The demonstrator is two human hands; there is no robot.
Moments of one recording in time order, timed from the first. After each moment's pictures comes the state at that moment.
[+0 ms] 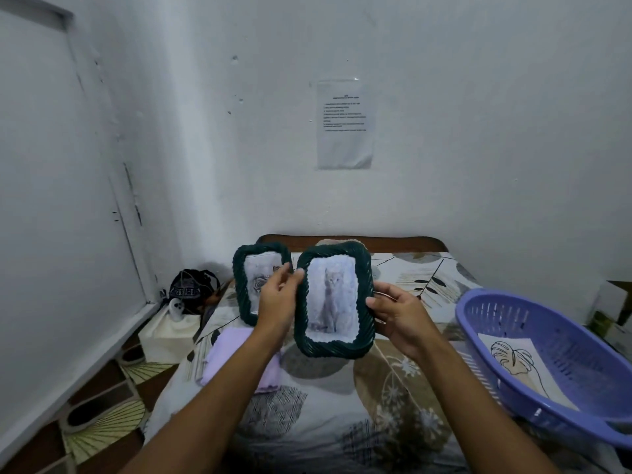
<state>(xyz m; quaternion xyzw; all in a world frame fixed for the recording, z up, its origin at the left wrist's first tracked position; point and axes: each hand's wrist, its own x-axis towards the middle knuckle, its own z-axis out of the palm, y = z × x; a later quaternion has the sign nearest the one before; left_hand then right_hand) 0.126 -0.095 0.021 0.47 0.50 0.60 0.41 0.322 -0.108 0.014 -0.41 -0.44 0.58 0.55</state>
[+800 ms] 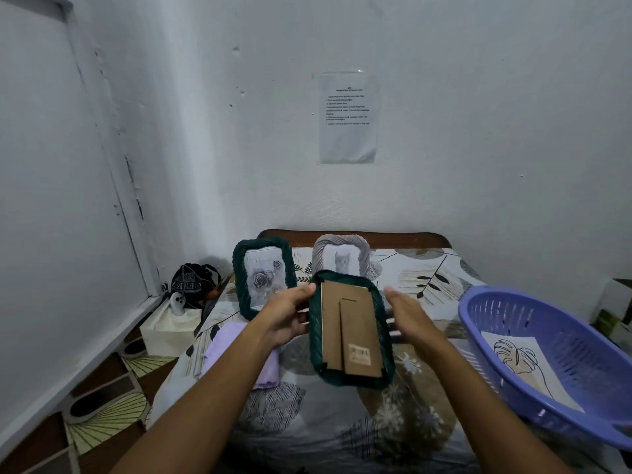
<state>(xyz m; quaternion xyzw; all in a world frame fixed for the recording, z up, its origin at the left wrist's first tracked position) 0.122 -0.069 -0.004 0.38 0.43 0.46 0.68 0.334 -0.096 -0.001 -0.61 -0.52 0.43 0.42</state>
